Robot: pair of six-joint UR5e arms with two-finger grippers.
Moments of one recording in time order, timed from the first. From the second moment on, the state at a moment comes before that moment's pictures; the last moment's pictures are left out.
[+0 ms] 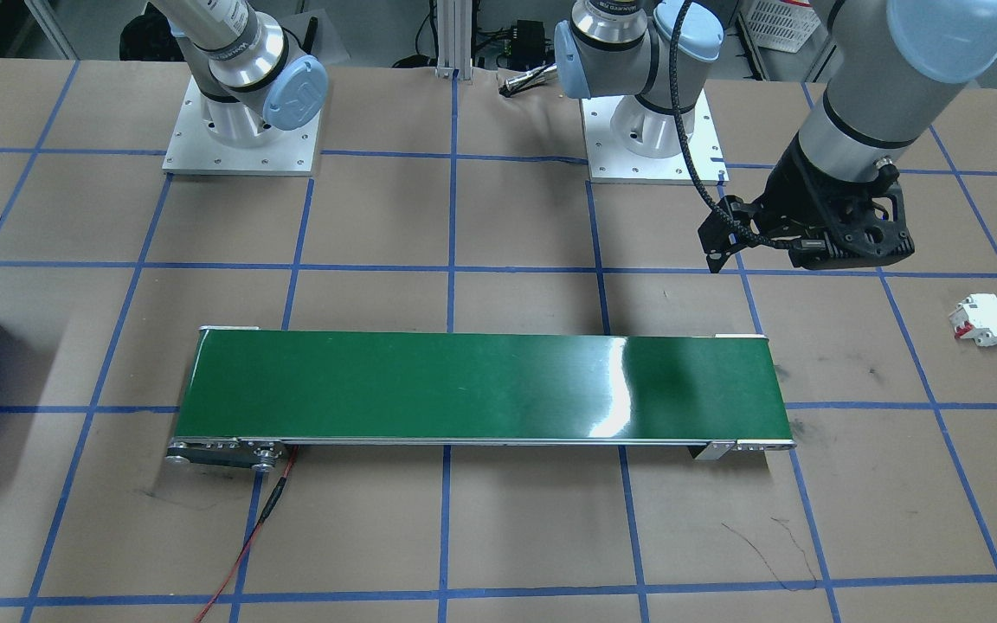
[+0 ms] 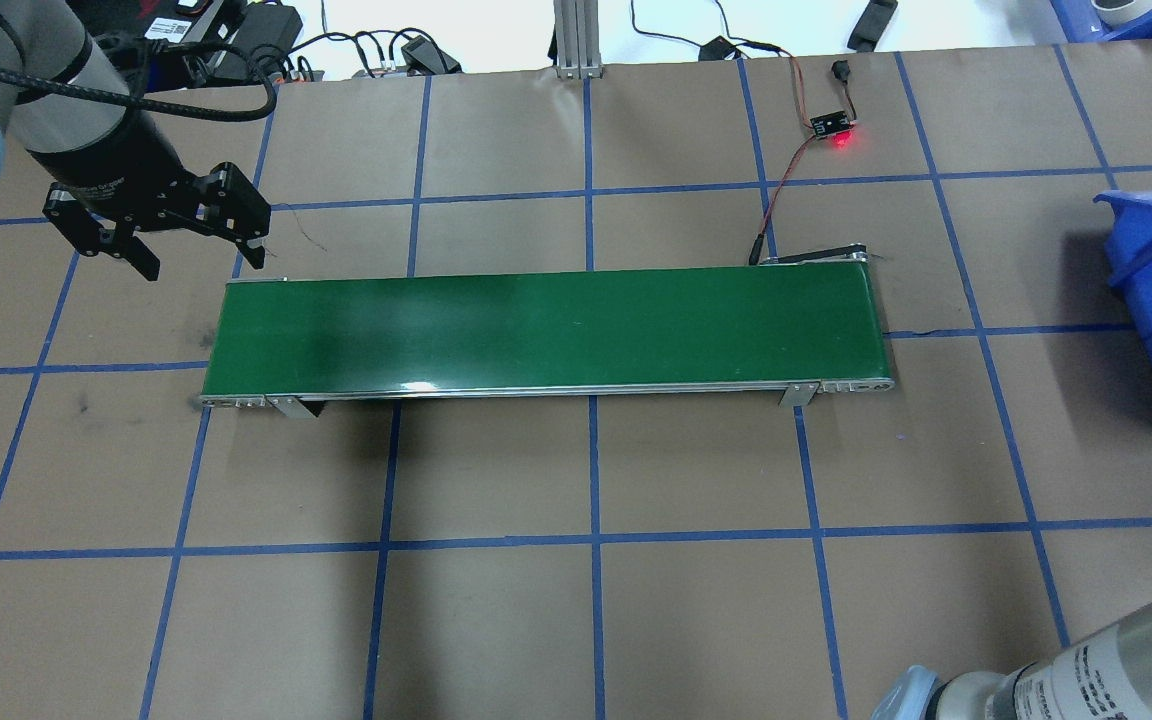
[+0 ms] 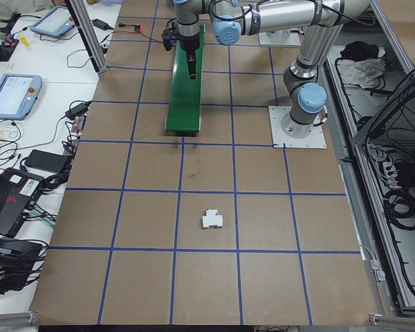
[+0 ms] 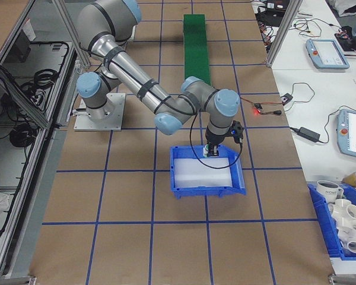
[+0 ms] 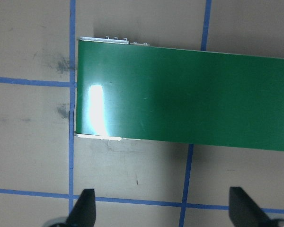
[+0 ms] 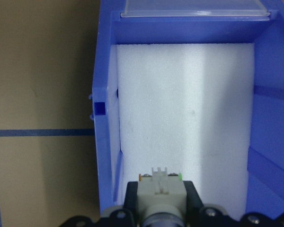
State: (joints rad) left arm -1.42 -1.59 -1.63 -1.53 1.59 0.06; right arm 0.85 -1.17 1.46 -1.88 -1.64 -0.74
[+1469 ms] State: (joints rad) left arm -1.42 -1.58 -1.63 -1.53 1.59 0.06; right arm 0.81 -1.03 1.50 -2.02 -1.64 -0.87
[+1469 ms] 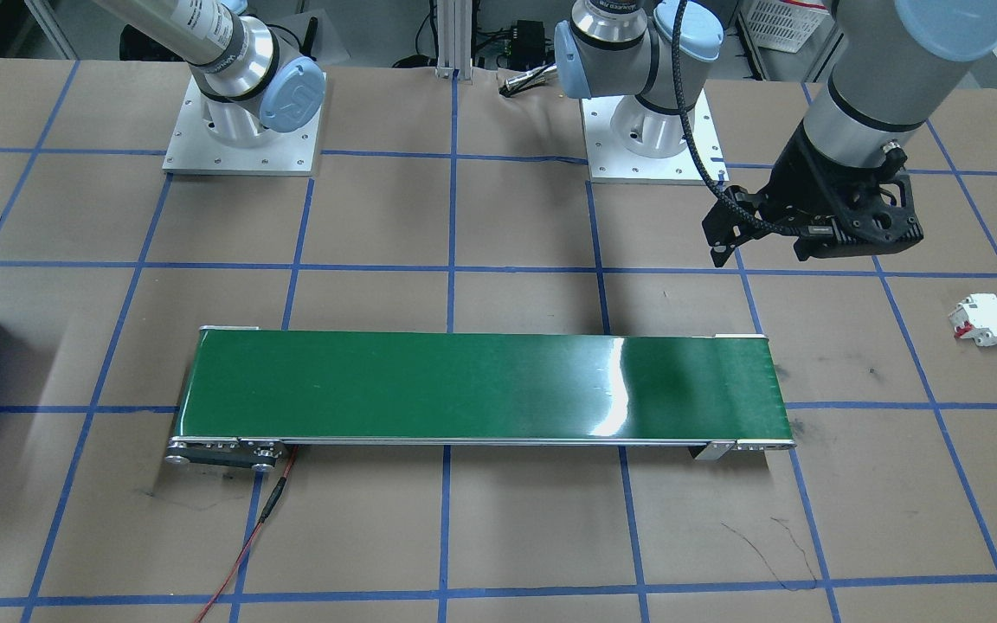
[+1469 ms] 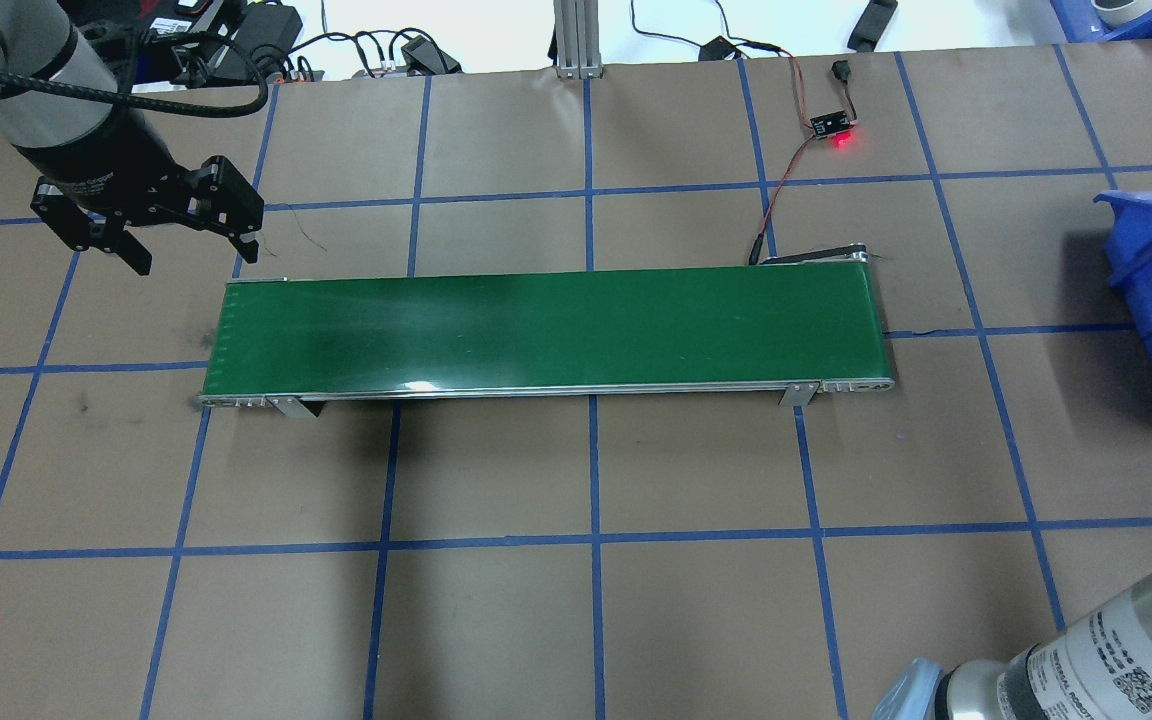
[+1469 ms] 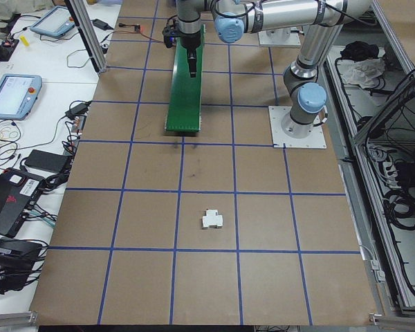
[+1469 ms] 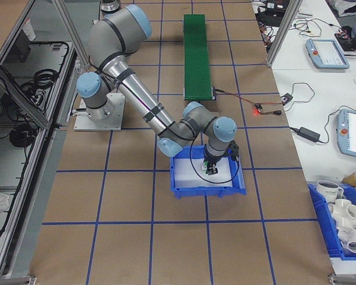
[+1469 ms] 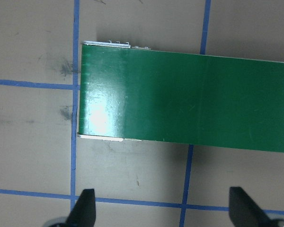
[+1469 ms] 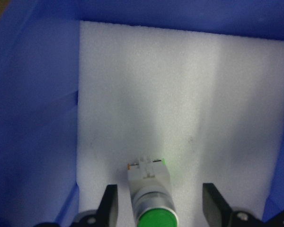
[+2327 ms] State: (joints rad) left arm -1.42 -1.58 -1.62 -1.53 1.59 0.05; right arm 0.97 -1.30 1.51 -1.98 -1.63 -0.77
